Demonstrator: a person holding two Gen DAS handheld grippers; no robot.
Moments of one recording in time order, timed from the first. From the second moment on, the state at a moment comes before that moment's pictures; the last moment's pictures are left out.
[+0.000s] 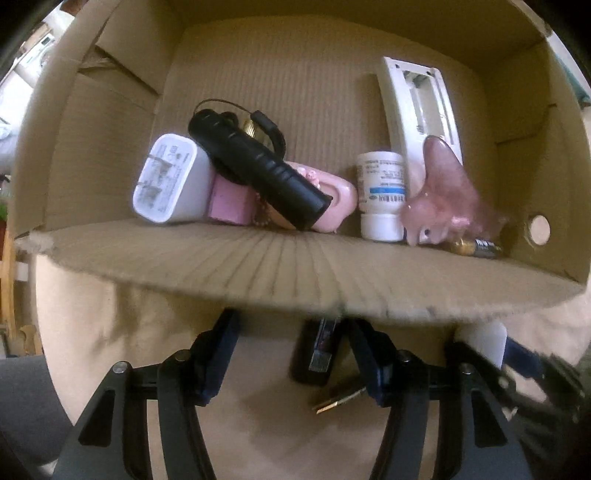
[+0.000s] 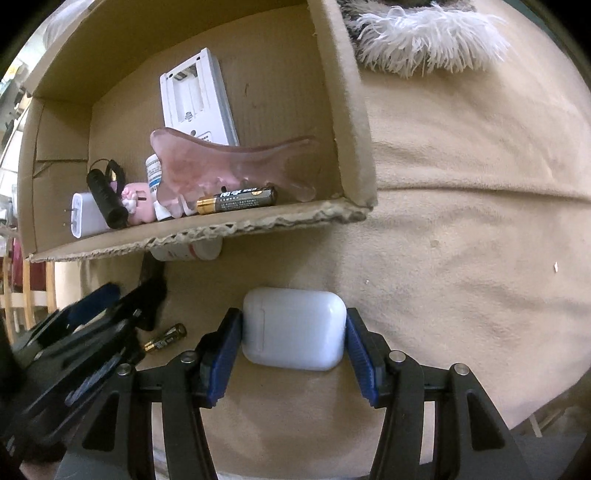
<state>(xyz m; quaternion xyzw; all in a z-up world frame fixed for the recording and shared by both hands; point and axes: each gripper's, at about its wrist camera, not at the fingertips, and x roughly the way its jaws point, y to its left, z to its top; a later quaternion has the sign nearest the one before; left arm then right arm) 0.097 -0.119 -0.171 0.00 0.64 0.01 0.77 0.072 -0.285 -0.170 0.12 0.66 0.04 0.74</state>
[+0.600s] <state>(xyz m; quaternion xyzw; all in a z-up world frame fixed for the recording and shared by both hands) 0.103 -0.104 -0.161 -0.01 0.63 0.01 0.78 0.067 -0.231 -0.164 0.03 0.66 0.04 0.75</state>
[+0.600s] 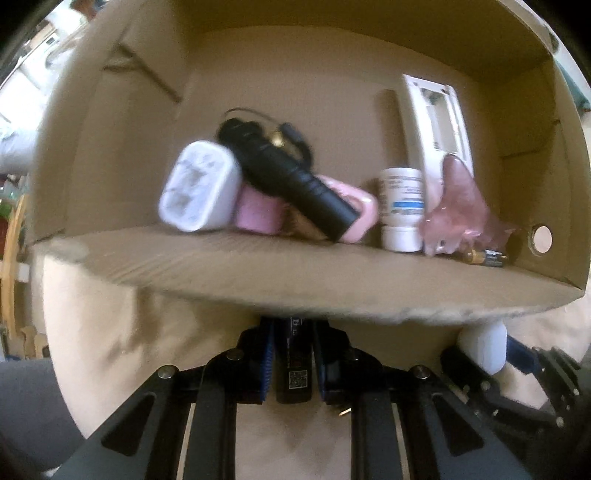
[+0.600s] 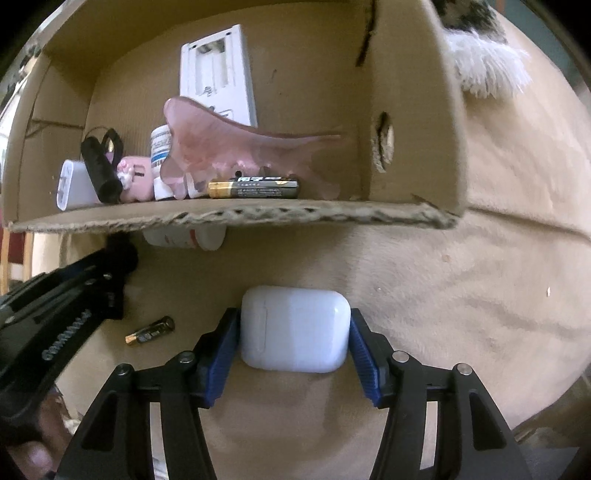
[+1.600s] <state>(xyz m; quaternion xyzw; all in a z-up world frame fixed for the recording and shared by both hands) 0.032 -0.016 -0.046 -0.04 0.52 0.05 0.85 0.029 -0.225 -0.068 0.06 0.57 0.10 0.82</state>
